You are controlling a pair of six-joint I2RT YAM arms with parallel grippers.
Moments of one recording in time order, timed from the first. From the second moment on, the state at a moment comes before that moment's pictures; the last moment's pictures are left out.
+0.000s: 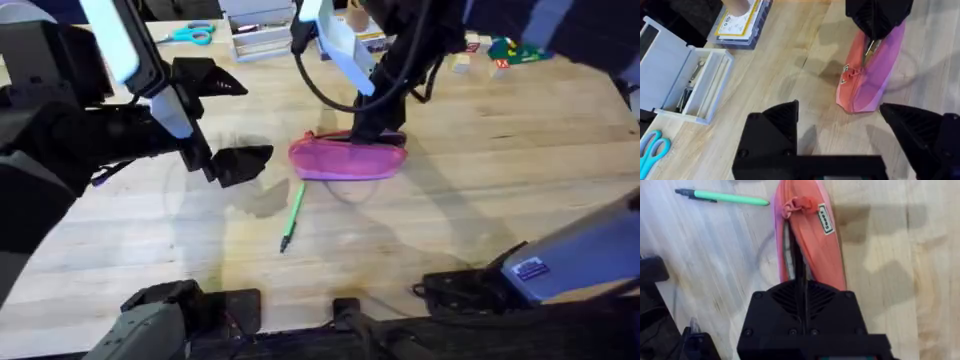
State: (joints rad) left arm 0.11 1.09 0.77 -0.61 0.92 1.06; right arm 0.45 1.75 1.46 -1.18 -0.32 -0.82
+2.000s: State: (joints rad) left arm 0.11 1.09 0.77 -0.61 0.92 1.06; right arm 0.46 1.68 1.46 -1.18 -0.26 -0.80
